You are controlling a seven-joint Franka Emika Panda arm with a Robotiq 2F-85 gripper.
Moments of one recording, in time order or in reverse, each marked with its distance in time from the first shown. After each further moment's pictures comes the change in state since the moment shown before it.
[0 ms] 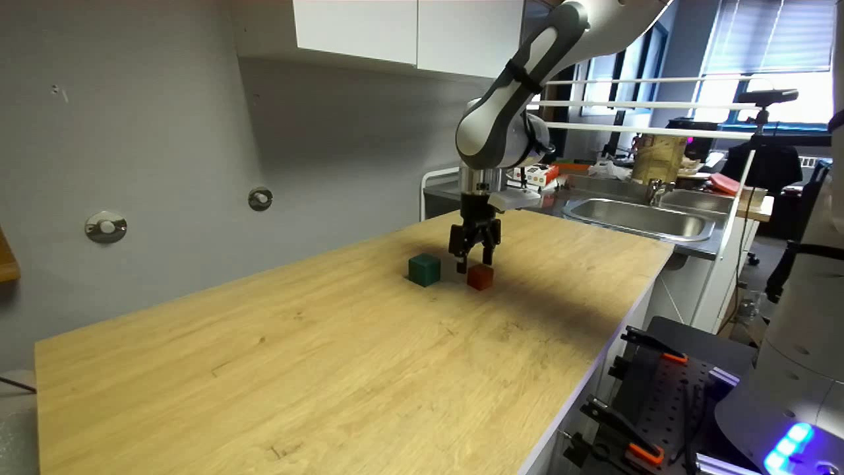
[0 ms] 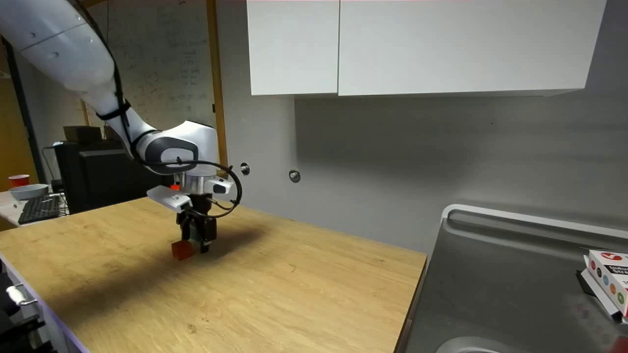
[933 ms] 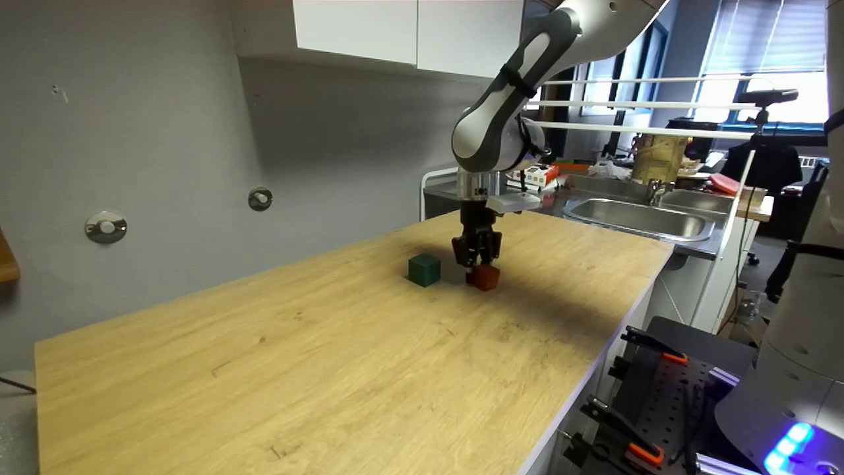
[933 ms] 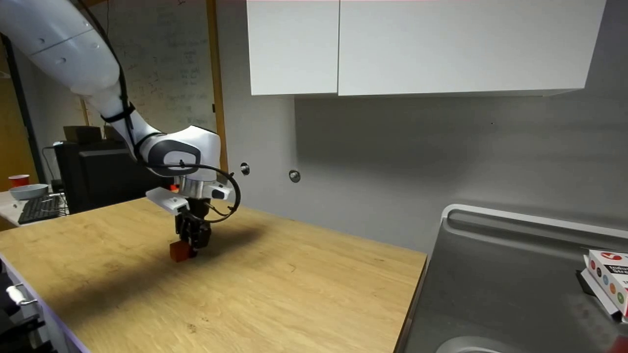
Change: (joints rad) arm -0.012 0.025 0.017 0.022 0.013 -0.074 0.024
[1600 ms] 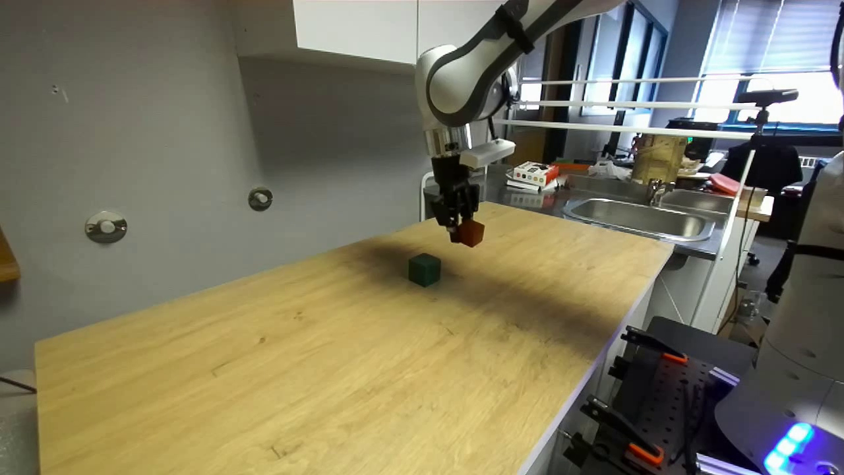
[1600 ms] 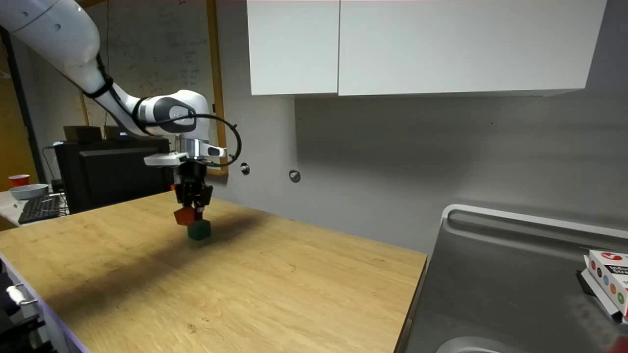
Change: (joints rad) arm 0.111 -0.076 0.002 0.179 -0.277 -0.248 0.201
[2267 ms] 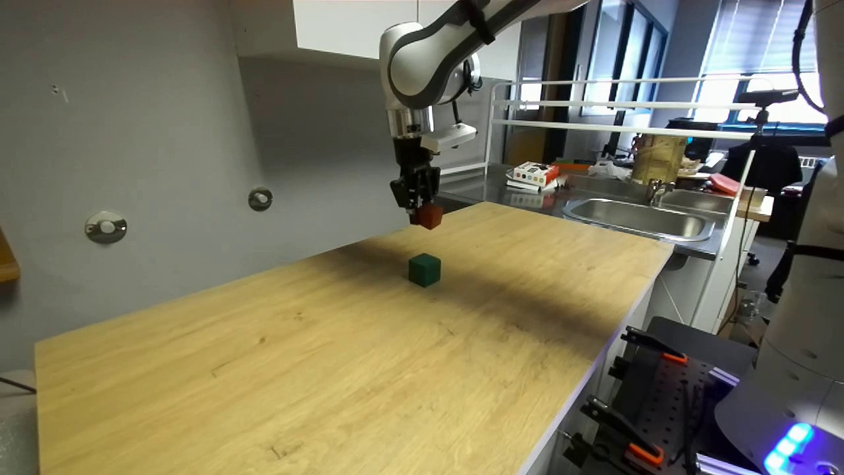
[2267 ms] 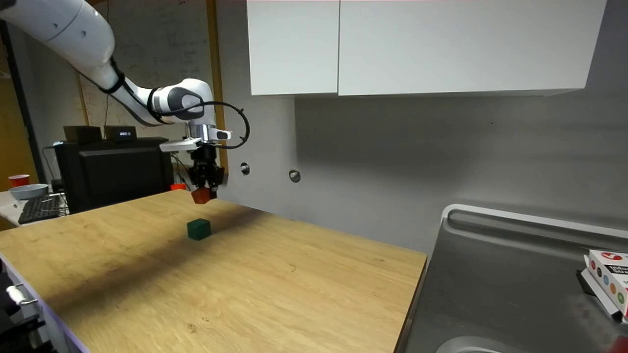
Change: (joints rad) arm 0.027 0.127 0.036 0.254 -0.016 -0.032 -0.017
